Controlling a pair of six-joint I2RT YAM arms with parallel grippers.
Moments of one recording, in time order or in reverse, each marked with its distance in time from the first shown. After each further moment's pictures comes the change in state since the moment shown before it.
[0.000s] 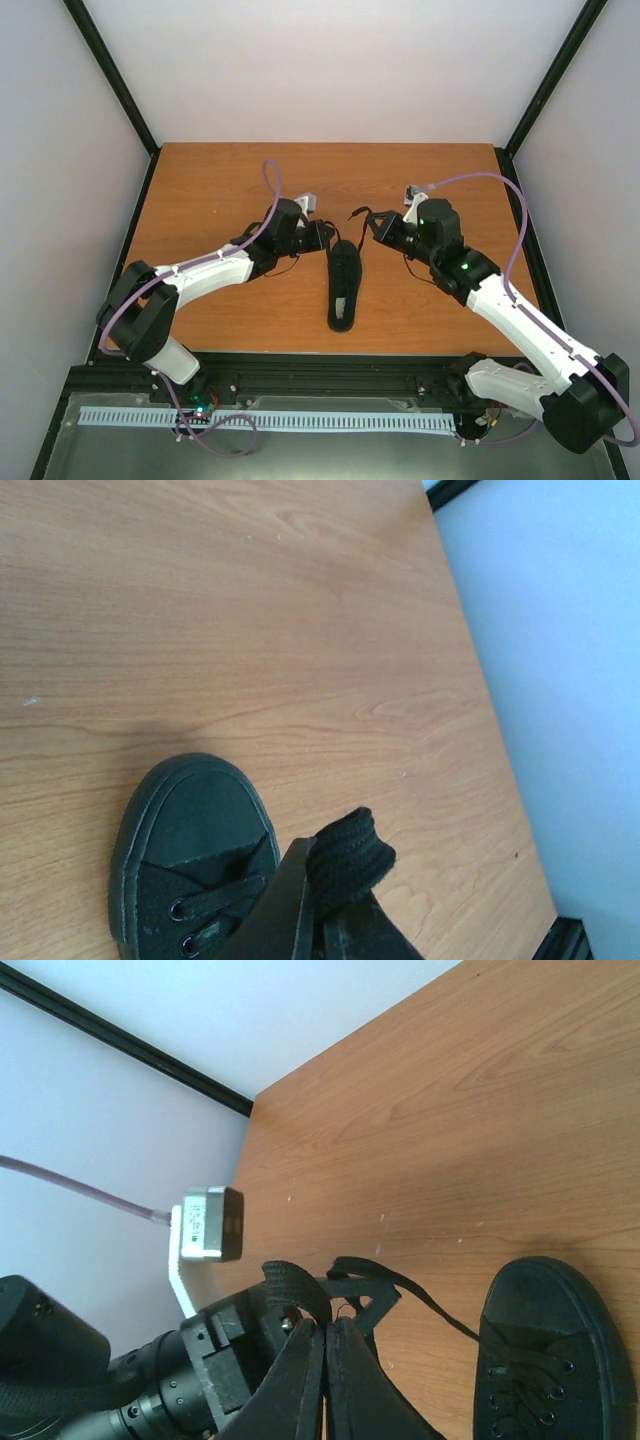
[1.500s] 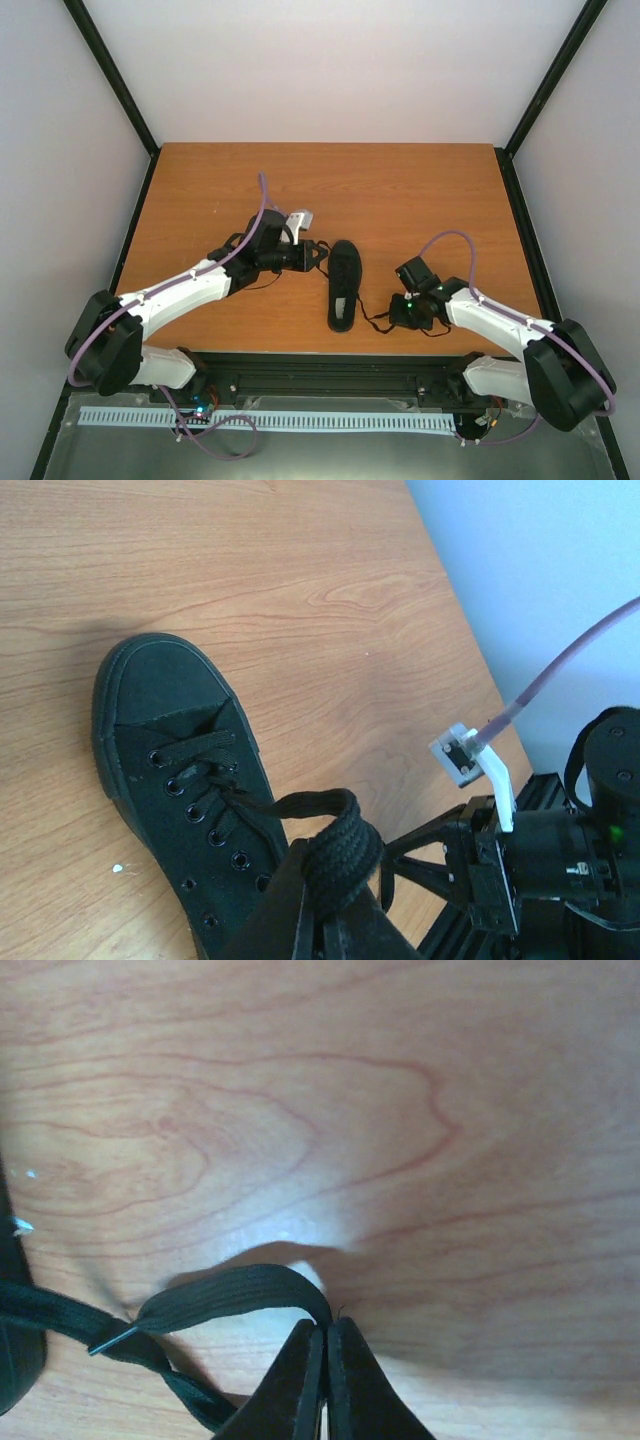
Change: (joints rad) left arm 0.001 -0.226 -0.116 -0.142 0.150 0.143; right arm -0.002 0.136 -0.375 -0.404 0.002 -0.132
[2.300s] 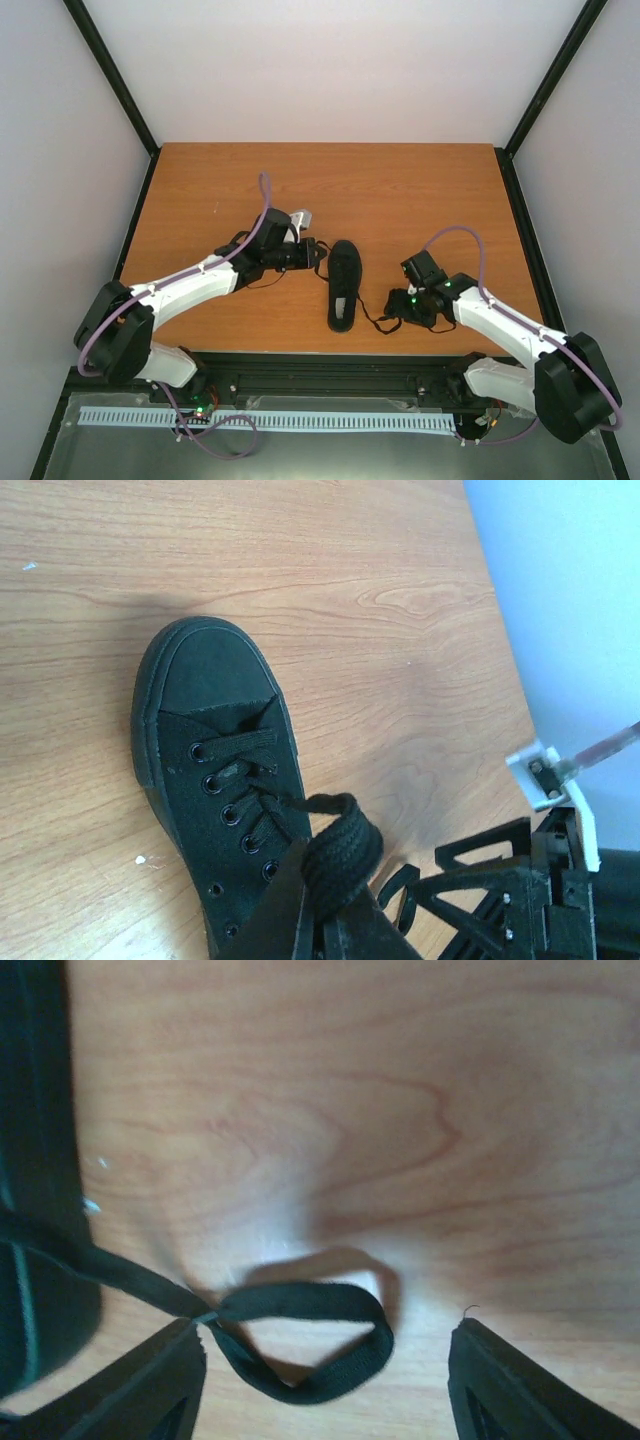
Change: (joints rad) left arm -0.001 0.072 0.018 -0.013 -0.036 -0.077; right arm -0.039 -0.062 0.067 -0.072 -0.014 -0.047
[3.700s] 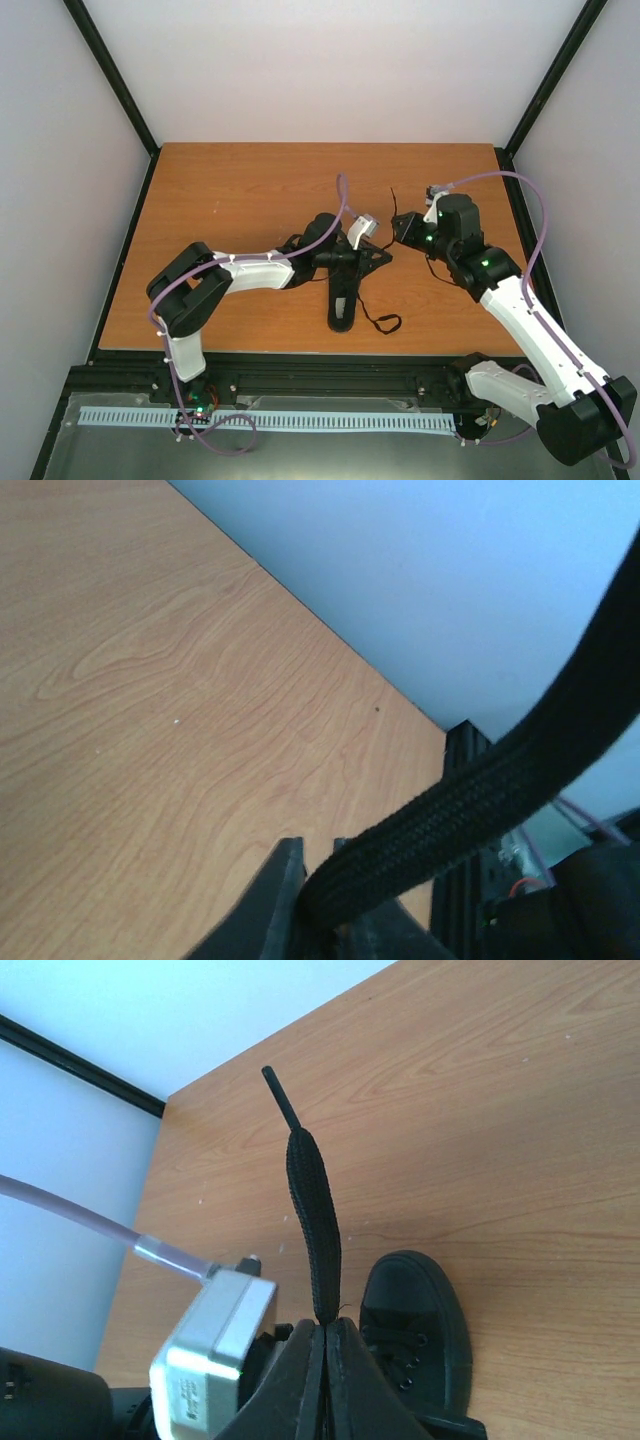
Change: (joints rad) left arm -0.187 0.422 0.187 0.538 0.213 0.231; right arm -0.098 -0.122 0.373 0.225 0.006 0.039
